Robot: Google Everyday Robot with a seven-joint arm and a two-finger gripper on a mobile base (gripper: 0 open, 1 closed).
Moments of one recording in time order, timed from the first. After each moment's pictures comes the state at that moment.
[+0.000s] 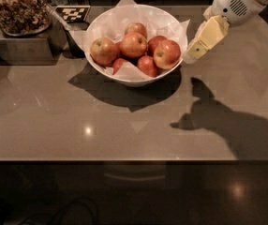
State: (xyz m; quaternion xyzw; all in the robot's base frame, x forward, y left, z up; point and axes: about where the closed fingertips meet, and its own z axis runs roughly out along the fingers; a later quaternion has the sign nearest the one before) arm 0.587 -0.158 0.981 -0.51 0.81 0.11 0.28
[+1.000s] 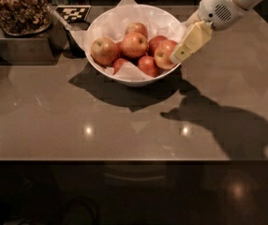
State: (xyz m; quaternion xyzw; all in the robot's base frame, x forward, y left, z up) arm 0.597 -0.135 0.969 -0.52 0.79 0.12 0.28
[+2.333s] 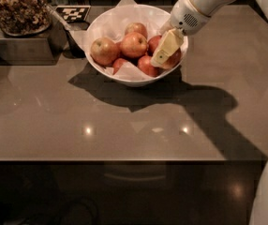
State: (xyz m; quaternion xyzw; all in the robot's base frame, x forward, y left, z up) arm 0.643 -0.086 0.928 -0.58 0.76 0.14 0.26
